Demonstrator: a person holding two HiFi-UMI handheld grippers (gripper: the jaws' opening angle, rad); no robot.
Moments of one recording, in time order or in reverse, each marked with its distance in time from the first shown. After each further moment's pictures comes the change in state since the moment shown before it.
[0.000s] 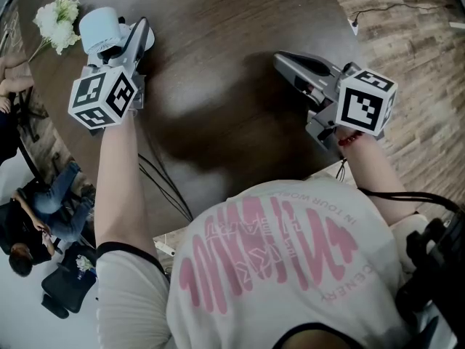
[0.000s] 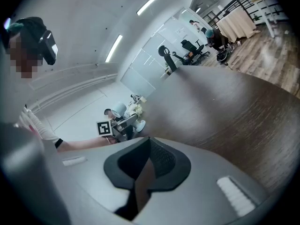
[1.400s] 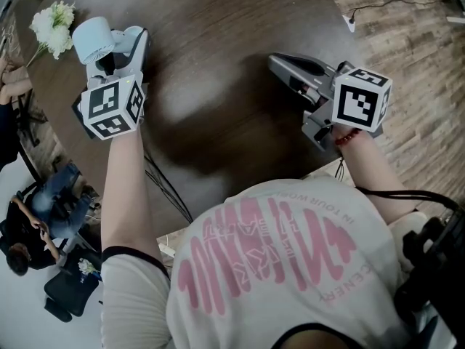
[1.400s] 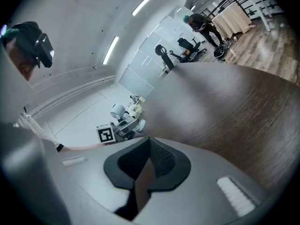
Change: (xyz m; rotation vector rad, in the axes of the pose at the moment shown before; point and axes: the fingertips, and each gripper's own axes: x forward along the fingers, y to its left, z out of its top) left arm -0.010 -0.010 -0.017 0.153 0.057 0.134; right arm -0.007 -0.004 -0.009 0.047 -0.002 0.012
